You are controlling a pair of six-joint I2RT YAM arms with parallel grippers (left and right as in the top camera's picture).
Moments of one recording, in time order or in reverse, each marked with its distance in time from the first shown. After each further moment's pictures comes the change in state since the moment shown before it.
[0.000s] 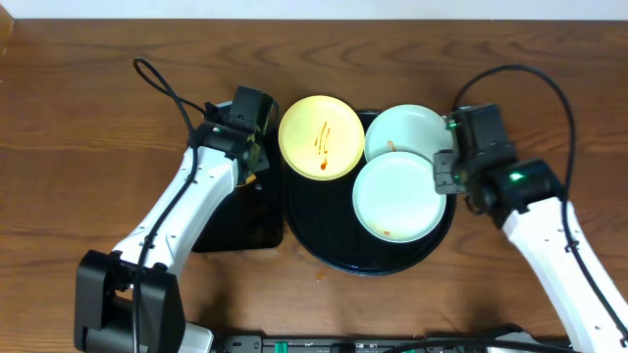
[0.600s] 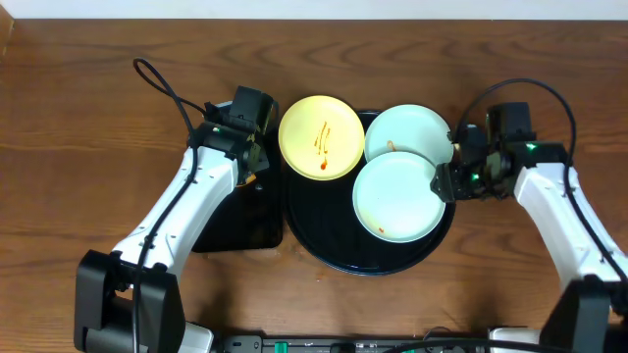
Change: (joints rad) left arm 0.000 0.000 0.000 0.000 0.000 0.000; right arm -0.227 0.237 -0.055 0.027 -0.420 -0.284
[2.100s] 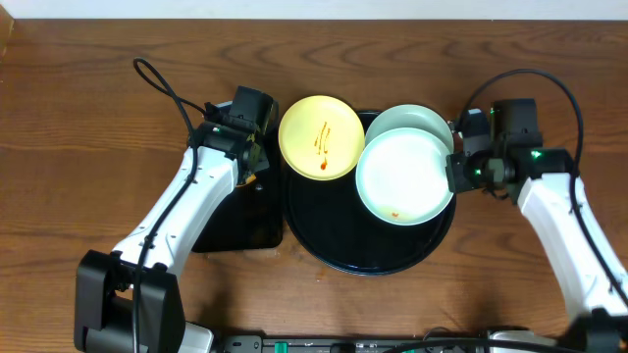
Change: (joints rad) left arm 0.000 0.000 0.000 -0.001 0.000 0.000; right arm 0.059 -0.133 -0.001 0.085 0.137 -0.028
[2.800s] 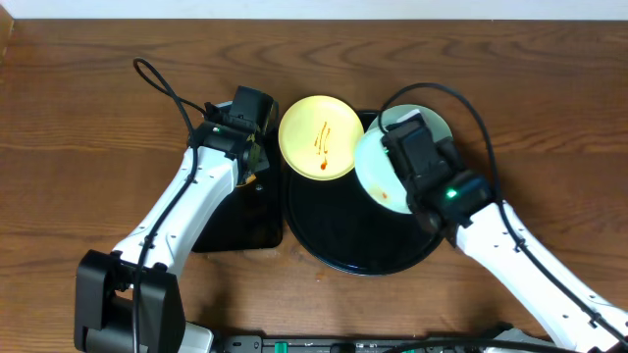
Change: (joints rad) left arm 0.000 0.000 0.000 0.000 0.000 0.000; right arm 0.499 -0.041 0.000 0.090 0.799 0.037
